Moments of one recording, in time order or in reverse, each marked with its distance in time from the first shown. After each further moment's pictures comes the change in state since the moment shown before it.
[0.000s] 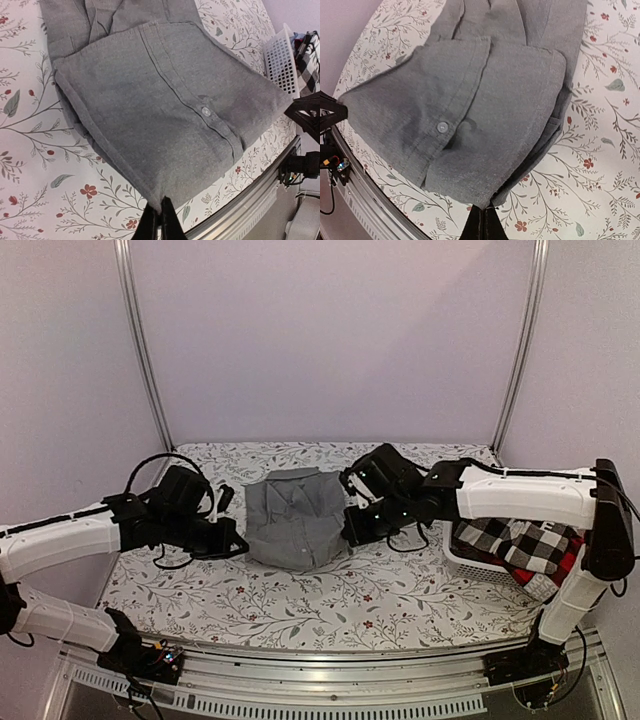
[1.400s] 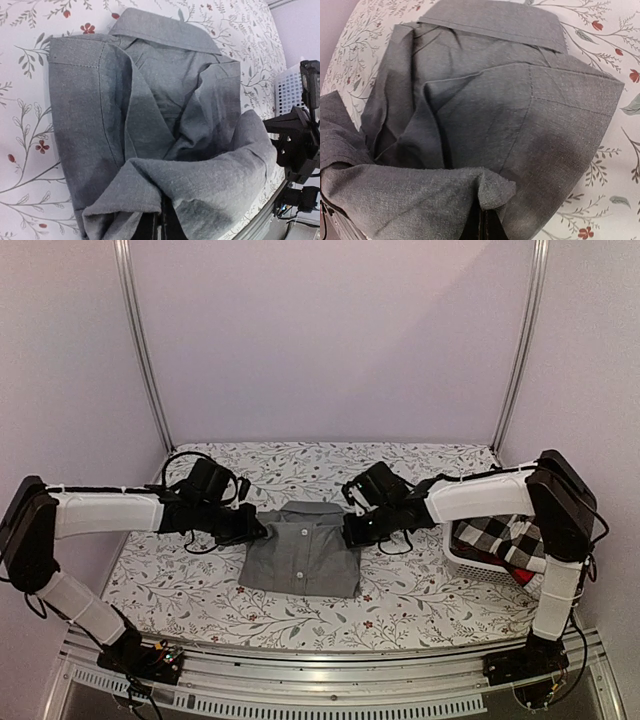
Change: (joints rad) left arm 0.120 0.381 0.103 0.271 0.082 -0.003; right arm -0.158 0.285 0.027 0.269 -0.128 -0.021
